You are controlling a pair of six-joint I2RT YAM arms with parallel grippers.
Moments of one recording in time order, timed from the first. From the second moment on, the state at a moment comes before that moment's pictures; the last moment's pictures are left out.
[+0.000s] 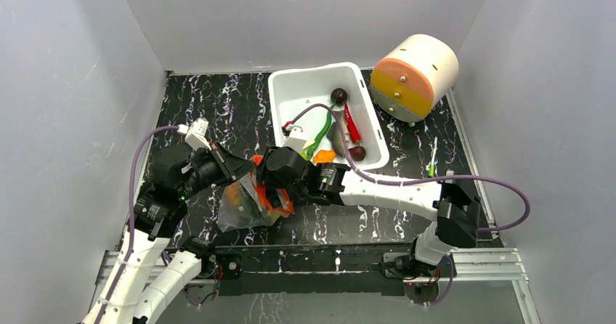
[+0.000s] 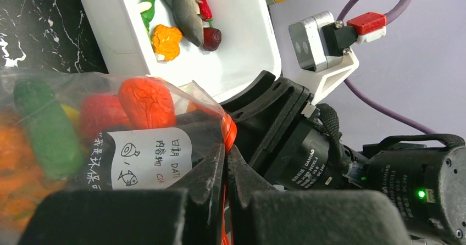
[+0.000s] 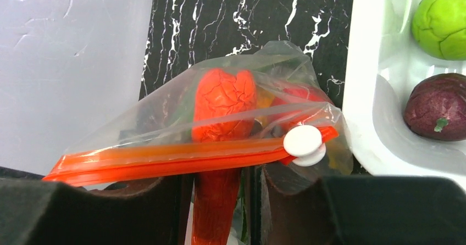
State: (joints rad) left arm -0.37 0.61 0.86 -0.62 0.35 -0.81; right arm 1.20 1.59 1.29 -0.24 0.40 1.04
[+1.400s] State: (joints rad) left arm -0.37 0.68 0.95 -0.71 0.39 -0.61; right arm 1.20 1.03 1.02 -0.28 0.10 -0.25
